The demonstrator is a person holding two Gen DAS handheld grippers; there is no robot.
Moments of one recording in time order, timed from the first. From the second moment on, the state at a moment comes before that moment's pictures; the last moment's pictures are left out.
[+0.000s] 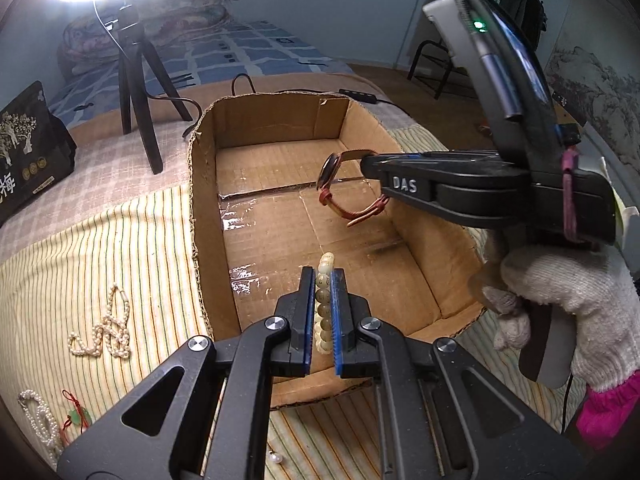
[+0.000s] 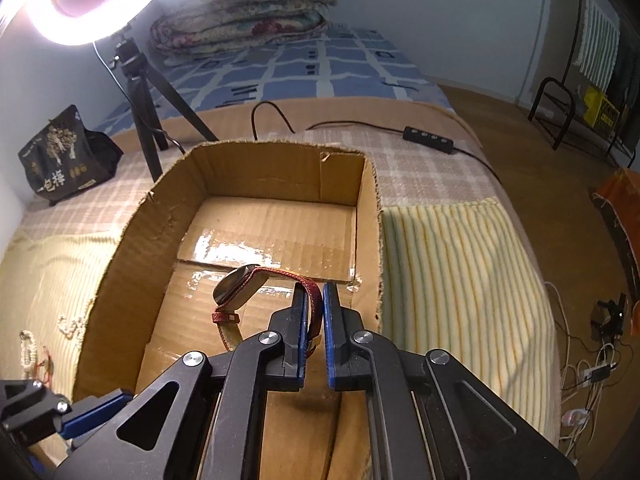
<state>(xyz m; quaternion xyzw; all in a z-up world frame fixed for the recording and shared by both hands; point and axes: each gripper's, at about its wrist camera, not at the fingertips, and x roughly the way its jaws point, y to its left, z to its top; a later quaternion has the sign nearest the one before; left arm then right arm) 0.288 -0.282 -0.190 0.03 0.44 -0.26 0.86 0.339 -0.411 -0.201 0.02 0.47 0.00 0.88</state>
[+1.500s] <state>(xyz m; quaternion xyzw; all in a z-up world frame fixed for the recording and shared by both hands) 0.226 -0.139 -0.113 0.04 0.37 -0.18 0.91 0.244 -0.396 -0.101 0.00 0.38 -0.01 0.92</state>
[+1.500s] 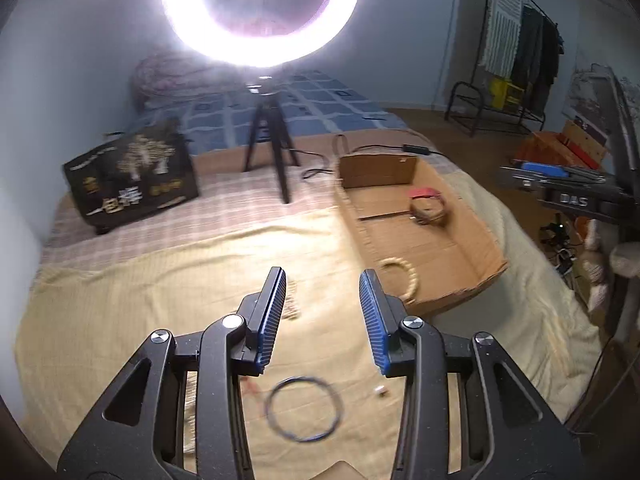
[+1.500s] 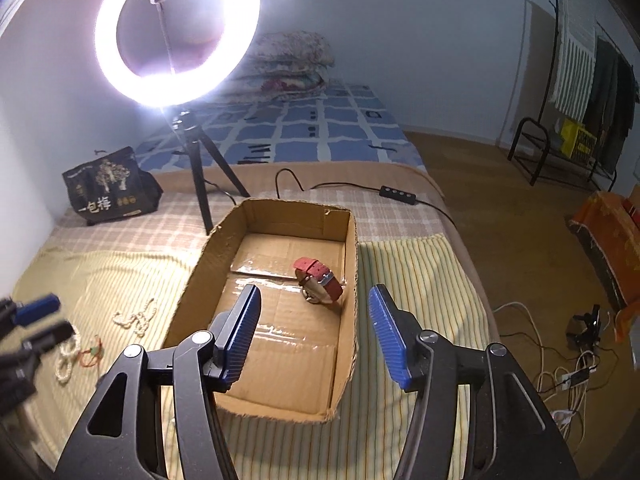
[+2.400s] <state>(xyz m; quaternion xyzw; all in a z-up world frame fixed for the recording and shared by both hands) 0.181 0.053 -0.176 -0.06 0.45 -0.08 0.89 0.192 -0.269 -0.152 -0.07 0.45 0.15 0.88</state>
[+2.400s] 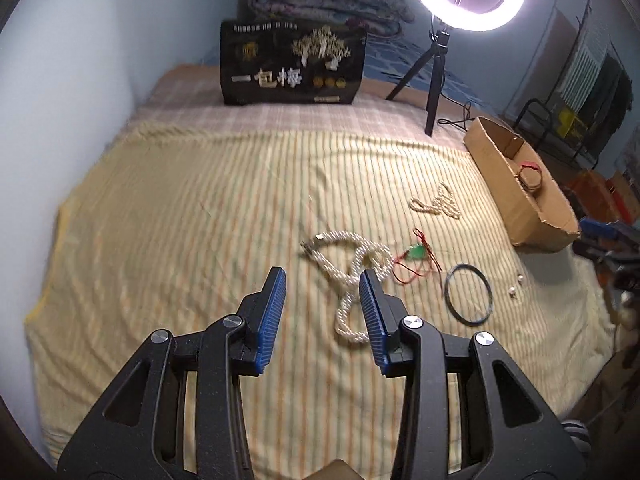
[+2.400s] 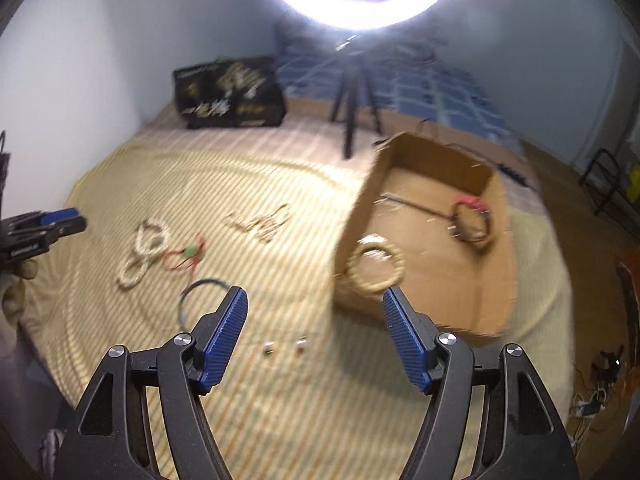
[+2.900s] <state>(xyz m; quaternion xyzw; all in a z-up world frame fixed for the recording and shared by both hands) 0.187 0.032 -0.229 -0.06 0.50 -0.10 0.86 0.198 -0.221 -0.200 -0.11 0.51 0.19 0.83</state>
